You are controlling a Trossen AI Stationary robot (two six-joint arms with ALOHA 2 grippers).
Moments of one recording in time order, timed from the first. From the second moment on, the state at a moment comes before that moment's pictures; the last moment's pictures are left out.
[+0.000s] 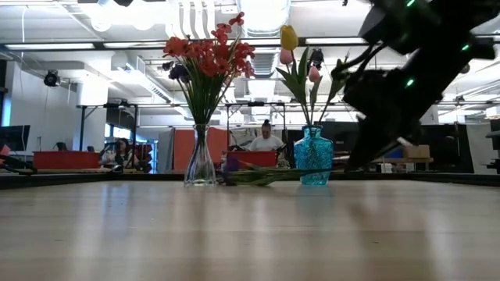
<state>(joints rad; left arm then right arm) -0.15 0.77 0.92 -0.43 -0.13 -0.01 0.24 1.54 0.65 -0.19 0.51 0.86</state>
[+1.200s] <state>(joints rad) -0.15 0.80 0.92 -0.43 -0.13 0.02 0.43 1.53 0.81 -0.50 0.19 1.31</state>
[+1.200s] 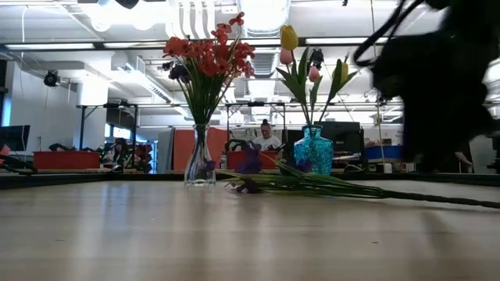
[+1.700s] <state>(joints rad) -0.15 0.83 0.92 -0.43 -0.13 0.02 0.19 1.87 1.14 -0.58 0.18 0.87</state>
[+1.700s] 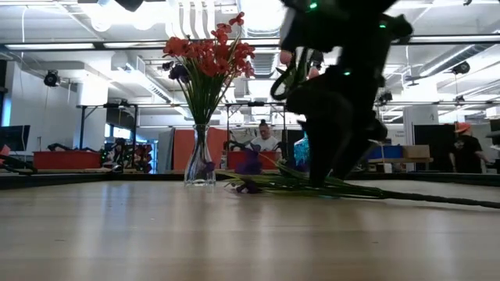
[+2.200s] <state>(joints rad) -0.15 0.84 0.92 -0.44 -0.13 0.02 0.19 2.04 1.36 -0.77 0.17 0.88</state>
